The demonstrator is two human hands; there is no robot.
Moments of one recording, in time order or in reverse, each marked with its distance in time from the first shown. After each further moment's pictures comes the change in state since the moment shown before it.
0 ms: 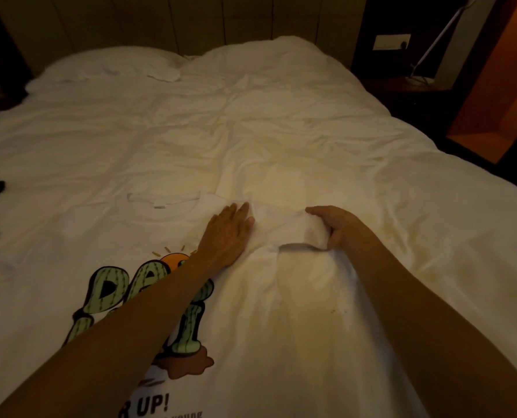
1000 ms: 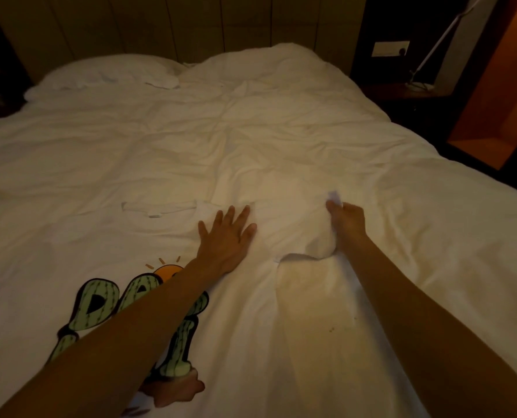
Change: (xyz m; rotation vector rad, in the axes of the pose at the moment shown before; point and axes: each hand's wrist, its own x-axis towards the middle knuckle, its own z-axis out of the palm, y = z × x) left_hand 0.020 0.003 0.009 0.145 -0.020 -0.067; right_hand 0.044 0.000 -0.021 -0.034 0.347 -0.512
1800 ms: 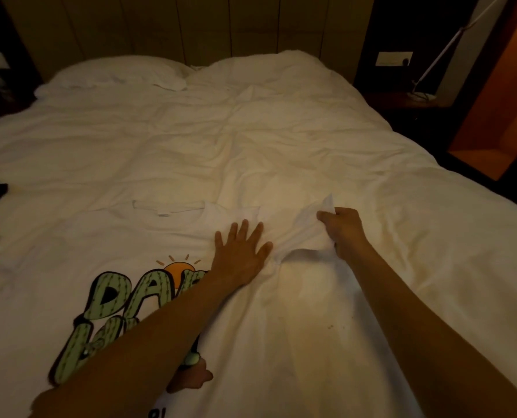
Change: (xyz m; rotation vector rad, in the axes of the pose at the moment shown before) left_hand -0.023 0.018 0.015 0.061 -0.075 0.013; right_hand -0.043 -0.027 0.001 -0.144 -0.093 -0.012
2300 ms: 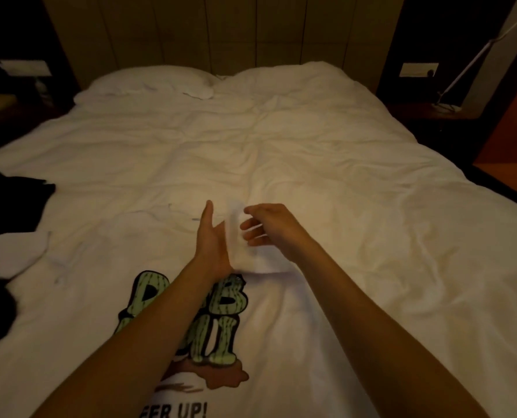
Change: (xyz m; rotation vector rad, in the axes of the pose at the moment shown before) left_hand -0.038 -0.058 -0.082 -2.158 -0.086 -0.256; right_hand -0.089 -0.071 0.123 0.066 -0.593 0.006
